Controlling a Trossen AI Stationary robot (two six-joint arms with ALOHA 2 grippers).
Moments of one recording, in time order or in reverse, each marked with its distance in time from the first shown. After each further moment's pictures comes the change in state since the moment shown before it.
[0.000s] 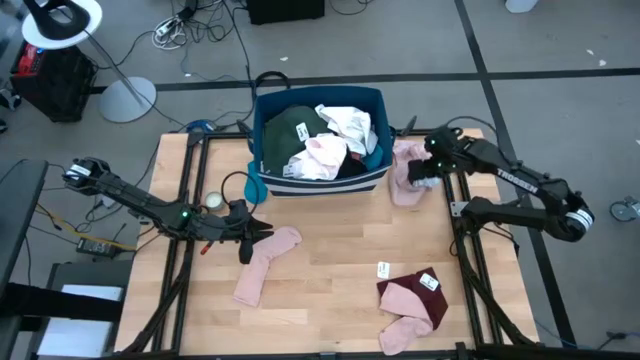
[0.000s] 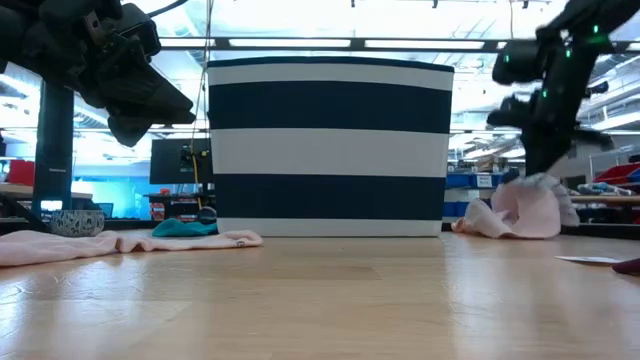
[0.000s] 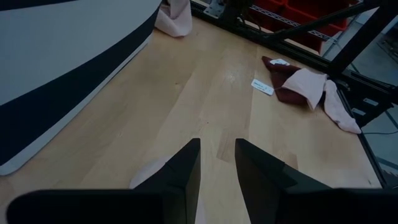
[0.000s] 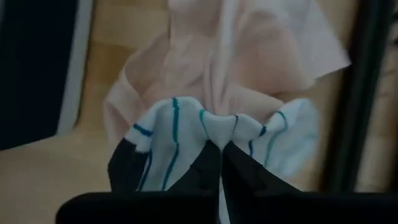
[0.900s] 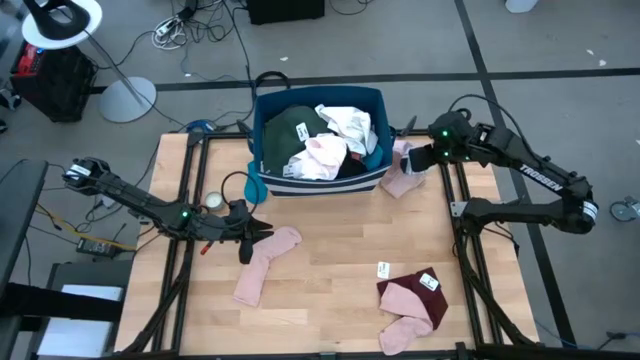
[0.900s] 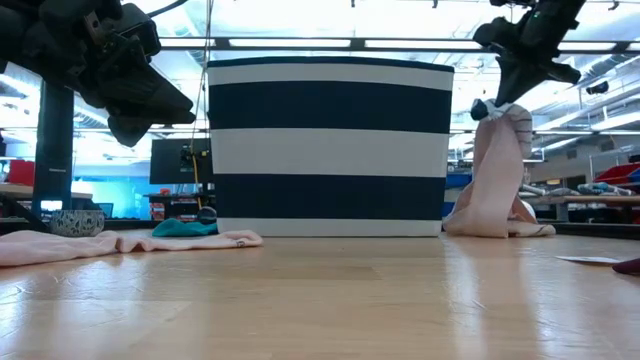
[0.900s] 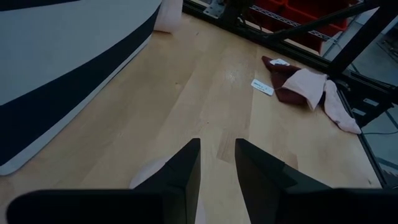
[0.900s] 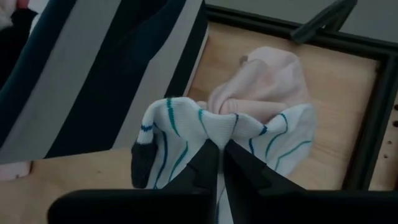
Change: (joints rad) left arm 0.000 0.000 0.000 0.000 -0.001 0.000; right arm 0.225 -0.022 0.368 -0.179 0.066 0.042
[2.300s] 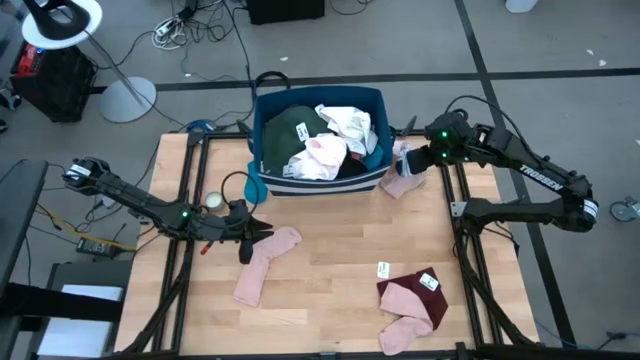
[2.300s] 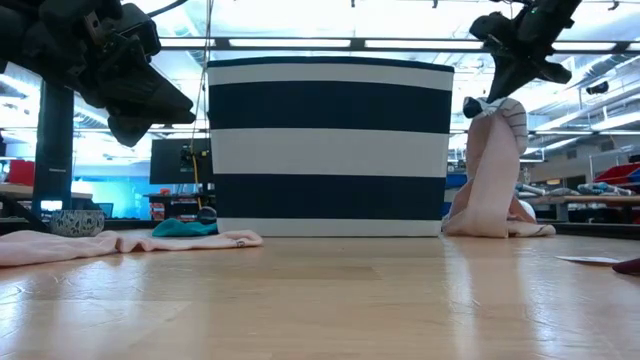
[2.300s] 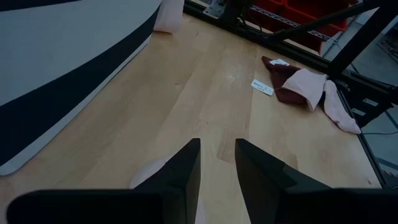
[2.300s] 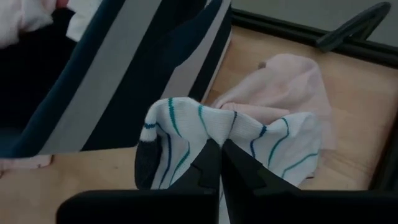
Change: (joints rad) left arm 0.000 0.000 0.000 0.001 0.000 0.000; right arm 0.032 0.002 0.000 0.045 -0.036 -0.018
